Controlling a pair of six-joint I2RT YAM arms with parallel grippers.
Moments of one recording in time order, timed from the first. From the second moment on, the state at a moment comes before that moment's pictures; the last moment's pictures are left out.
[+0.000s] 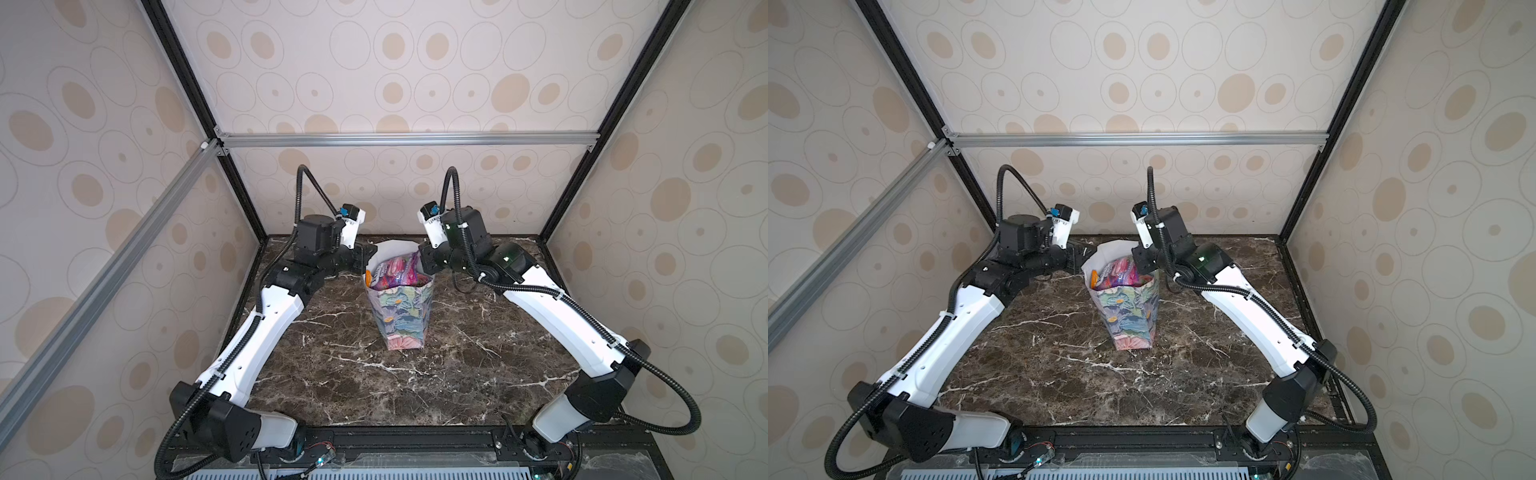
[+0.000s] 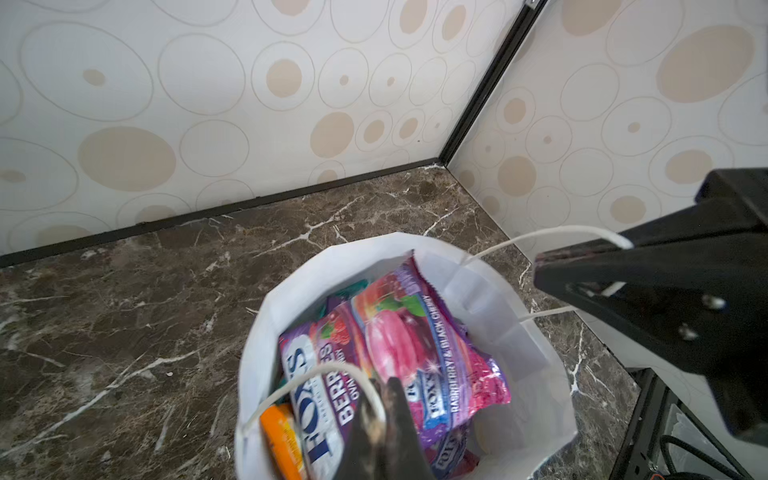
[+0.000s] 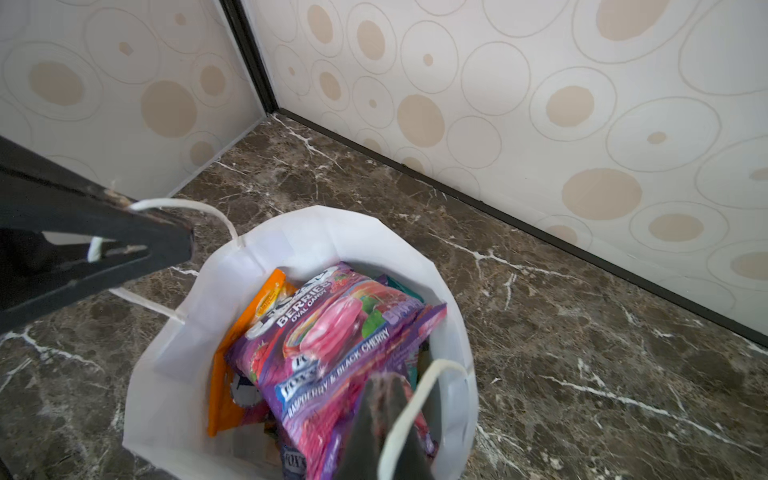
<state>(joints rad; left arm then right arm) -0.37 1.38 1.44 -0.50 0.37 -0.17 0.69 1.59 1.78 -0.76 0.12 0.09</state>
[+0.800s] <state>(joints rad) -0.44 1.40 1.57 -0.52 0.07 -0.16 0.65 1.34 1.54 -0.68 0.22 0.09</state>
